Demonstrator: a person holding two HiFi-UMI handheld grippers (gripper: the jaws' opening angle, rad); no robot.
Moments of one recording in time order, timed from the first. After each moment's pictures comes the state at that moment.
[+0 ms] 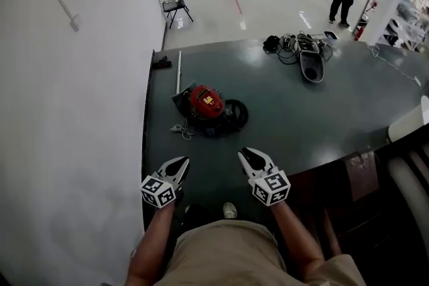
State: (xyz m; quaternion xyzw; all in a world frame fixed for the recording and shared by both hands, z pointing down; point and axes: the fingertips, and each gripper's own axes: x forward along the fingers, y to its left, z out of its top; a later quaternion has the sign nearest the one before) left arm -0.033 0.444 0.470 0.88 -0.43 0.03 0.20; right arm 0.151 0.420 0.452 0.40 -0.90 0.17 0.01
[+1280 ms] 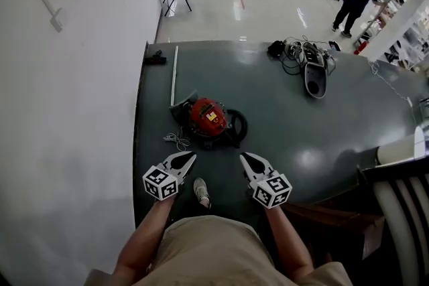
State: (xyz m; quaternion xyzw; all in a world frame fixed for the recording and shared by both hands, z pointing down) left arm -0.140 0.189 0.504 0.89 -0.37 0.02 0.25; right arm 0.016 0.186 0.474 0.40 -0.89 0.23 0.05
